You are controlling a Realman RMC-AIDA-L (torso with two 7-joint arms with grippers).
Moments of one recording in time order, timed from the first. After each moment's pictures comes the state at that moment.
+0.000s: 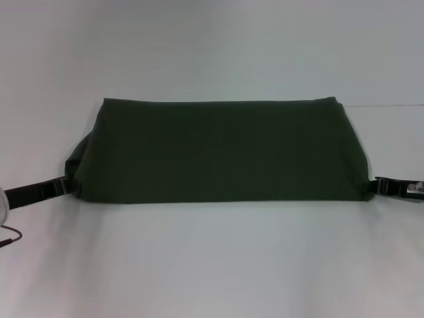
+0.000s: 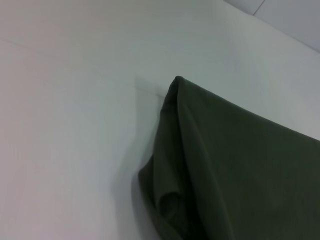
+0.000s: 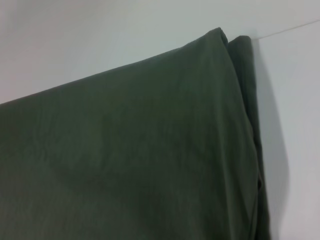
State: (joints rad) left arm -0.57 -2.12 0.52 0.71 2.29 0.98 -2.13; right arm 0.65 2.00 -0.67 -0.47 -2.25 -0.88 2.16
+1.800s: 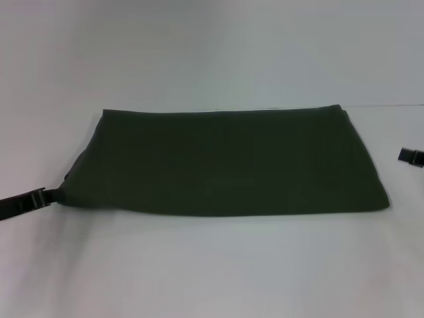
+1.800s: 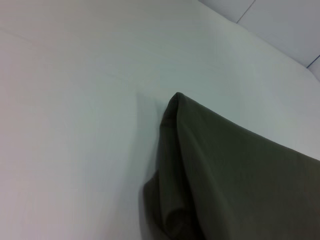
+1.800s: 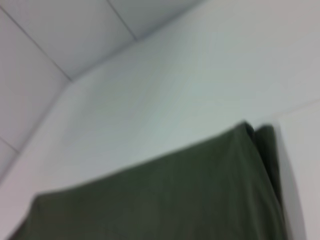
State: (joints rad) left arm -0.49 -2.12 0.45 0.81 2.27 1.16 -2.11; right arm 0.49 2.00 -0.42 -0.71 -2.10 -1.28 2.02
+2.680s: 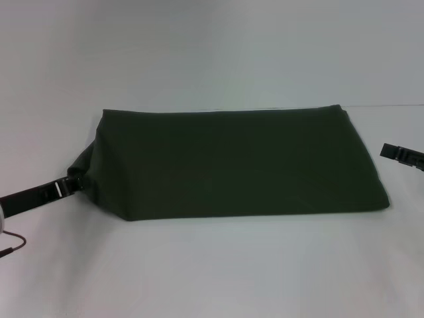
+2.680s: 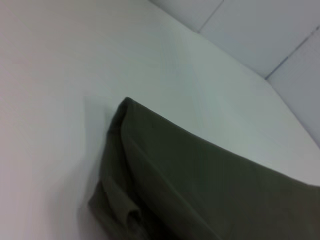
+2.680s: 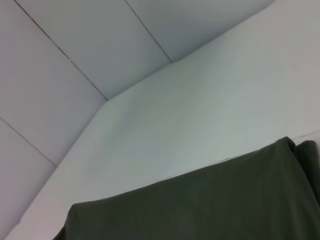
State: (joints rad) left arm -0.52 -2.14 0.45 0.74 2.16 1.17 -2.05; right arm 0.49 2.01 -0.42 -0.67 -2.03 -1.32 1.94
